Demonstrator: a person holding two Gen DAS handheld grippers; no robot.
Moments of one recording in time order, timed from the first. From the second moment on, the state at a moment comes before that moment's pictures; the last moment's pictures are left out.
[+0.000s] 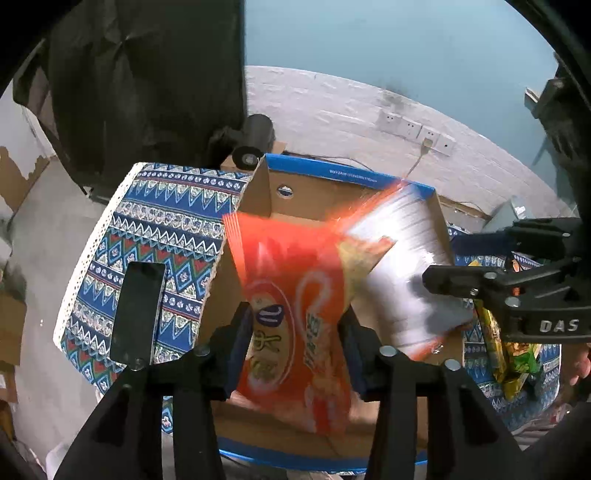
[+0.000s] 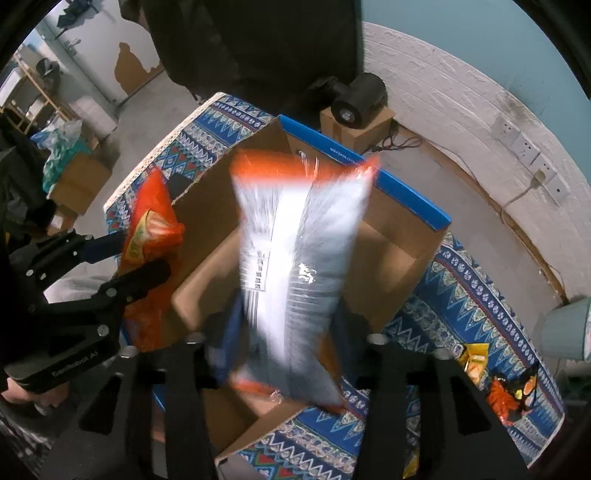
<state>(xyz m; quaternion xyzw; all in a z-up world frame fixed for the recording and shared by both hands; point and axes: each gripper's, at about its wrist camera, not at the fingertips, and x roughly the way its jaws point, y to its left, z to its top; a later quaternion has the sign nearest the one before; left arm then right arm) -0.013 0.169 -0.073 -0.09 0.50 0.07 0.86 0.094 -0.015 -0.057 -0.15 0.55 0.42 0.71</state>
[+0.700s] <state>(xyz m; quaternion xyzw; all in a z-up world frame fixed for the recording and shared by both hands) -0.007 0.103 -0.066 -0.05 0.51 0.02 0.86 0.101 -0.103 -0.040 -0.14 0.53 0.37 0.75</state>
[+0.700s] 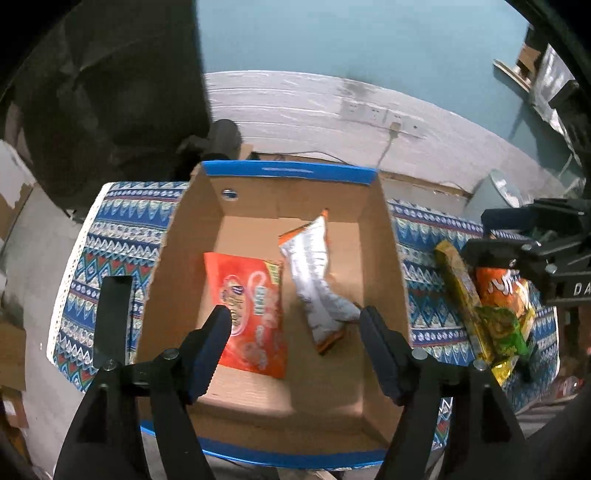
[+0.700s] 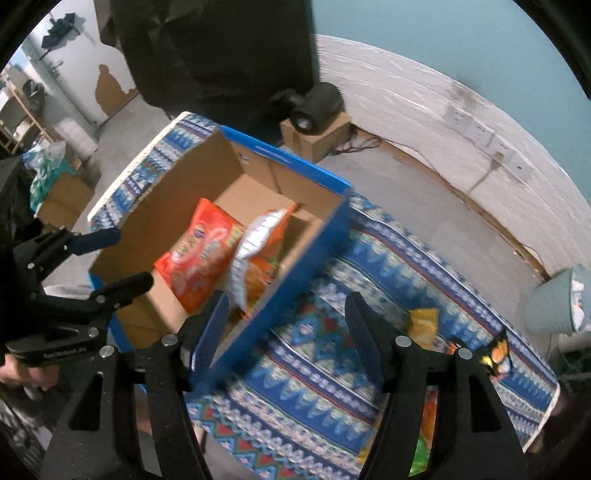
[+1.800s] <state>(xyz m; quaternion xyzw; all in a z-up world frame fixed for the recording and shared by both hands) -0.009 -0.086 -0.094 0.04 0.57 -0.15 0.80 0.077 -0.373 -0.096 -0.08 0.60 0.23 0.76</state>
